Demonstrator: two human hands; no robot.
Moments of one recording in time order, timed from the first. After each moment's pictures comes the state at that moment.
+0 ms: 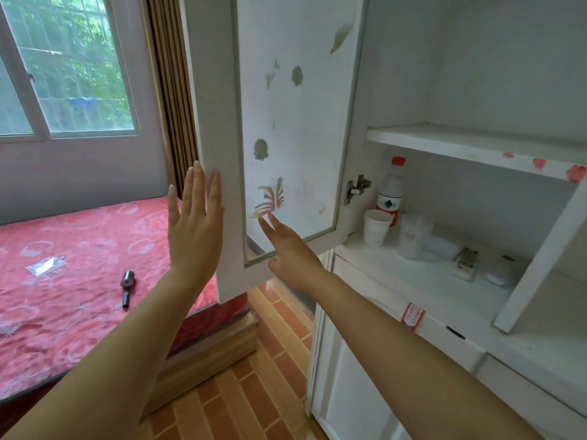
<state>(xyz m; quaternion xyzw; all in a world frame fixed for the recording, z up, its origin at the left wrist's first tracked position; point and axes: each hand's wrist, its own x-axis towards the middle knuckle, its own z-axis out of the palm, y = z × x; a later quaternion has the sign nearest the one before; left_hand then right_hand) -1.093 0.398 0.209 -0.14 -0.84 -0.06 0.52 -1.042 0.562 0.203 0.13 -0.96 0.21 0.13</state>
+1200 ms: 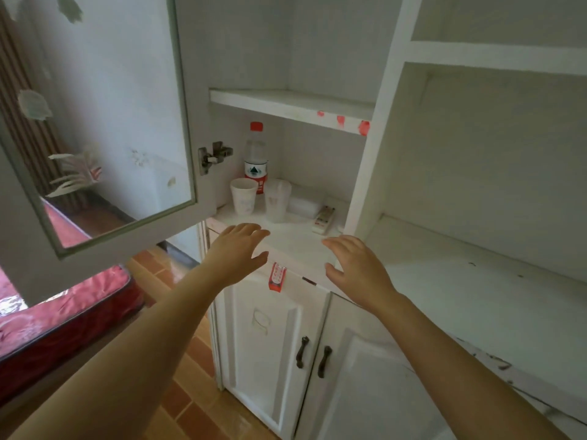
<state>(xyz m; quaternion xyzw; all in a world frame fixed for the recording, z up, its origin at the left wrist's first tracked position) -1.000 0.658 0.163 -0.46 -0.87 -0.11 0.11 -0.840 0.828 0.169 -0.12 -0.98 0.07 0.17</state>
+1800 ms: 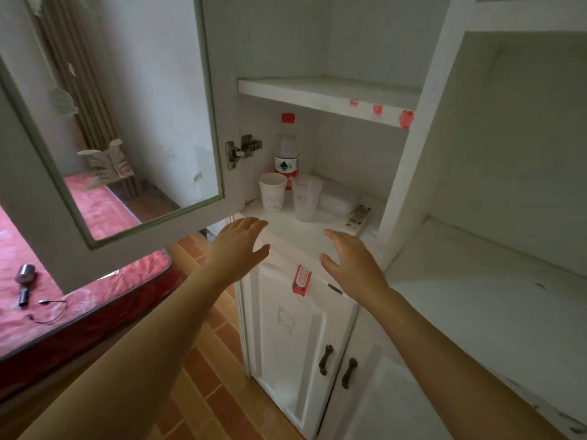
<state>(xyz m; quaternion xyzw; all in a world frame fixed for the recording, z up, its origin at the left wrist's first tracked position) -1.026 0.652 0.155 -0.35 -0.92 -0.14 0.11 -0.904 0.831 0.154 -0.10 -0.96 0.22 0.15</state>
